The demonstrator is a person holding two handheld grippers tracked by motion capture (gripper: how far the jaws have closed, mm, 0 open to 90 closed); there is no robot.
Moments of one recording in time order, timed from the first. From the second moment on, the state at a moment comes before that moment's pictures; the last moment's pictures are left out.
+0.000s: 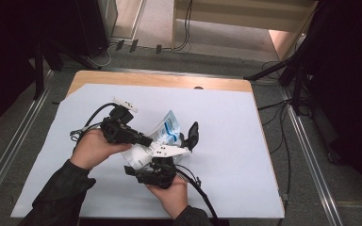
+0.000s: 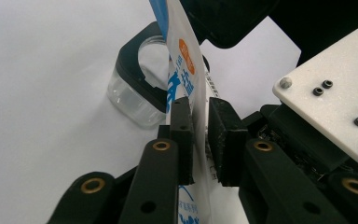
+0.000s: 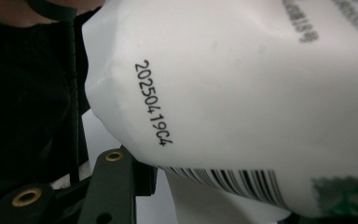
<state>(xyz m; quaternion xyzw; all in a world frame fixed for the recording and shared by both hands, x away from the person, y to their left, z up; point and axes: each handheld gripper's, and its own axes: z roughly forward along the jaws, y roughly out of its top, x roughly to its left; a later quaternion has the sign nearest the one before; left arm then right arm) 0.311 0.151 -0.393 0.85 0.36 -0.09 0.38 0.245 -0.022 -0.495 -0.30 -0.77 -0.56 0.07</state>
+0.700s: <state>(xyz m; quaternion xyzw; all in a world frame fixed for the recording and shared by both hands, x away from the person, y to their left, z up) 0.304 0.146 -0.389 0.85 0.36 -0.06 0.38 0.246 -0.017 -0.495 -0.28 -0.80 -0.53 0.04</state>
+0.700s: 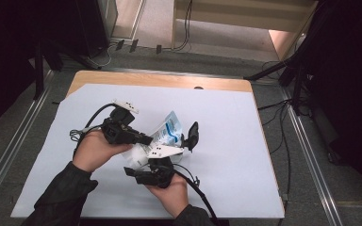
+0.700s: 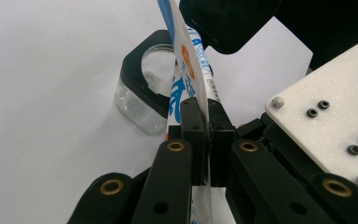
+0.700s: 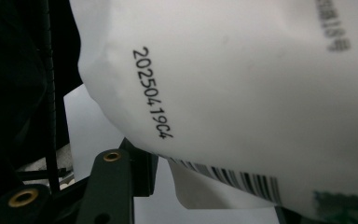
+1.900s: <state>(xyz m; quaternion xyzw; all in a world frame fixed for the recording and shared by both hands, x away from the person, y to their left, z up) 0.306 0.148 -0.391 0.84 0.36 -0.07 0.40 0.248 -0.020 -0.492 -0.28 -0.78 -0.55 0.06</state>
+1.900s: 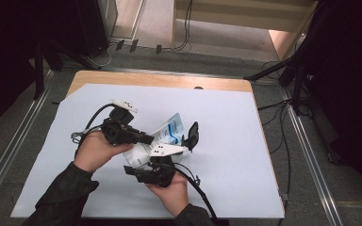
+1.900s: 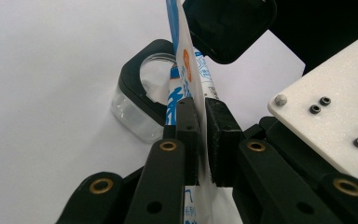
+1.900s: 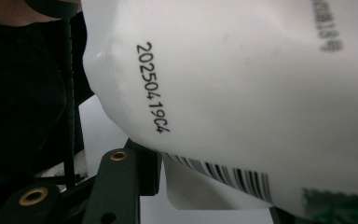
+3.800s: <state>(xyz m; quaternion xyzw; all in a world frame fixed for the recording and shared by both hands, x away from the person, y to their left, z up) 0.304 0.146 -0.390 0.84 0.36 -0.06 0.41 0.251 -0.021 -0.488 -0.29 -0.78 -0.55 0.08</state>
